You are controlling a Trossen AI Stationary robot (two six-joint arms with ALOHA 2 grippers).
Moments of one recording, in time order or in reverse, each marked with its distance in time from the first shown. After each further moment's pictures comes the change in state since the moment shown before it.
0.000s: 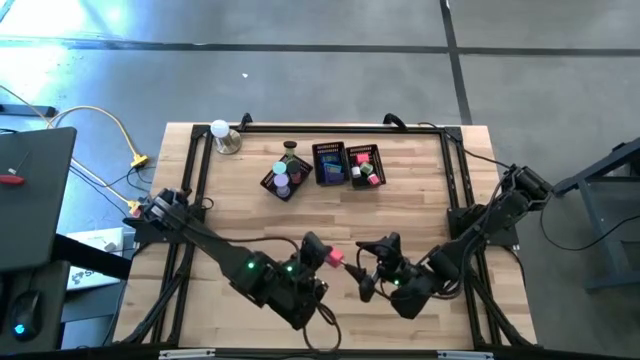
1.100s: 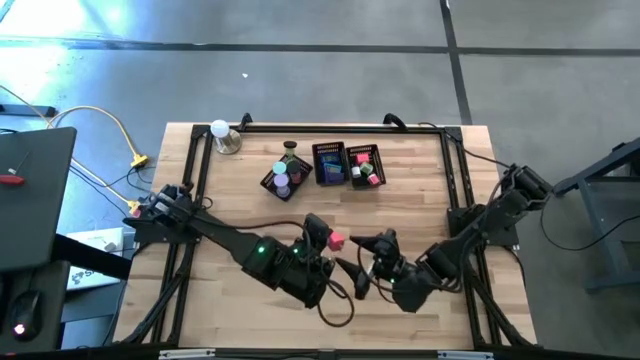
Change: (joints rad) left arm 0.081 -0.003 0.000 -0.055 0.016 -0.113; right arm -0.020 0.000 0.000 0.231 0.071 -0.188
